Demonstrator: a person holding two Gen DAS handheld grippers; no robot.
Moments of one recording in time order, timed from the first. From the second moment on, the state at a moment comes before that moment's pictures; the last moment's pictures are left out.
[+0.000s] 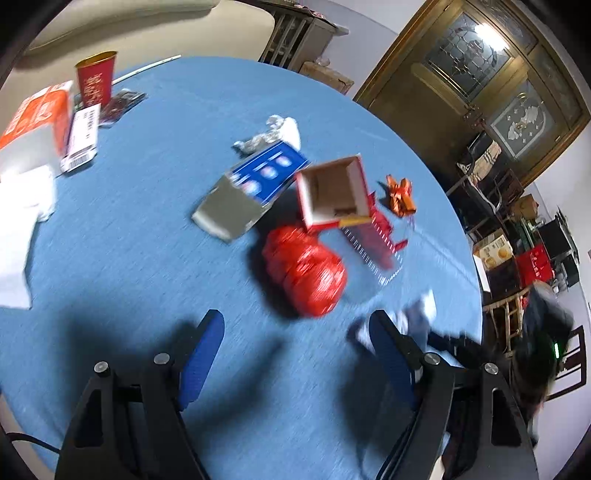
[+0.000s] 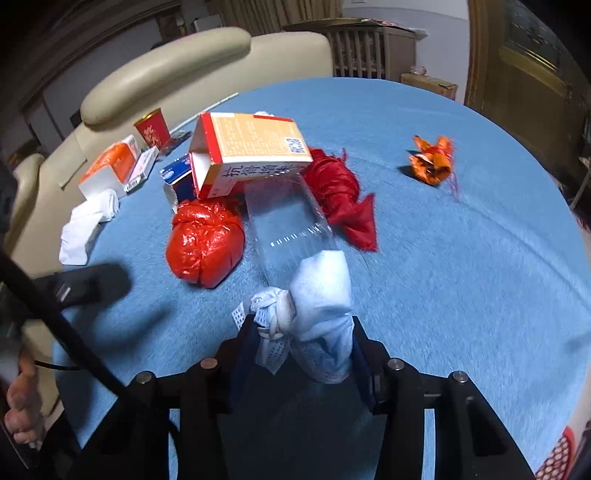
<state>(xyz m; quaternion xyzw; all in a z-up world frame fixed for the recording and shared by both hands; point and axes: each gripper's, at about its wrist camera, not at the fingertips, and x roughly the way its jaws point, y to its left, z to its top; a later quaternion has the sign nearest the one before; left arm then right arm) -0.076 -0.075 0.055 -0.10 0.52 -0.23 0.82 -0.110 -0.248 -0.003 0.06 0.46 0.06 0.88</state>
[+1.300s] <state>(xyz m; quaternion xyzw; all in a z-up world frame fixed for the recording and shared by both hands) -0.128 -0.047 0.067 -0.03 0.50 -0.25 0.83 -0.198 -0.249 0.007 0.14 0.44 0.04 0.89</state>
